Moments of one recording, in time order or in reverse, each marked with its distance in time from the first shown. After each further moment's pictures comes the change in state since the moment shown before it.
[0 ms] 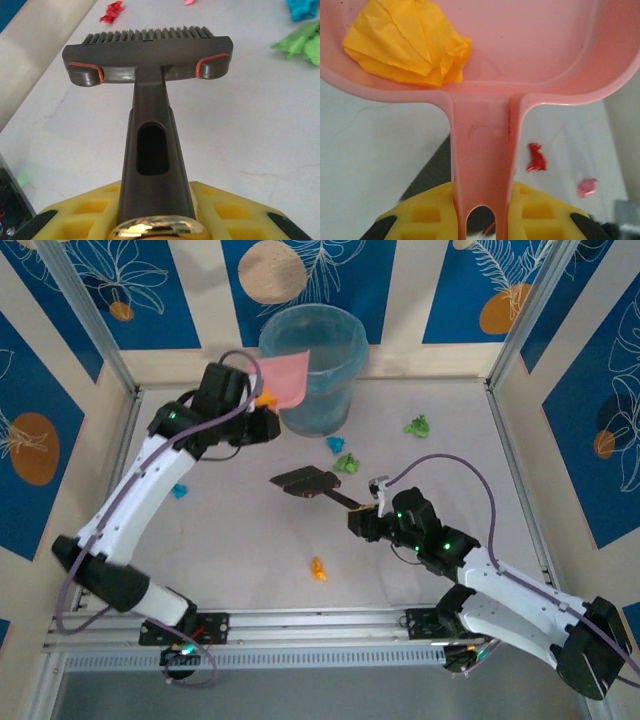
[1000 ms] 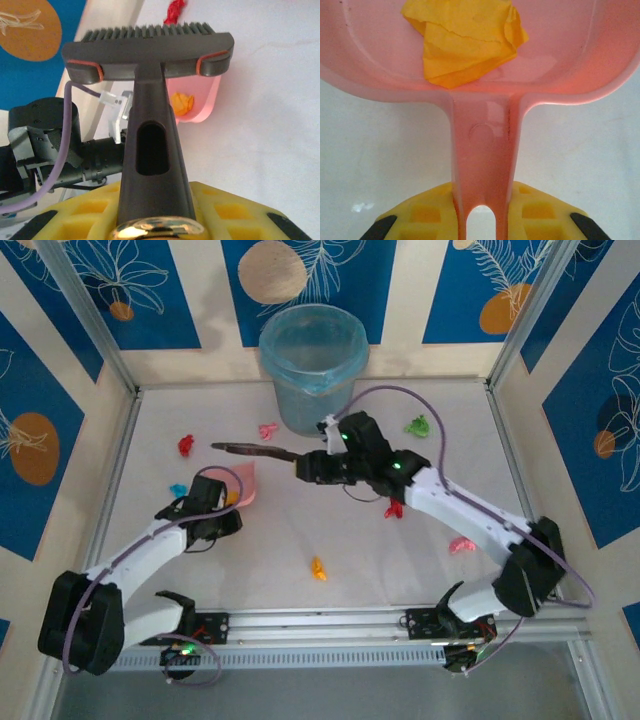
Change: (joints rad) left arm 0.191 -0.408 -1.238 0.527 -0.083 -0.023; right arm -0.010 0.532 0.707 -0.257 -0.228 0.191
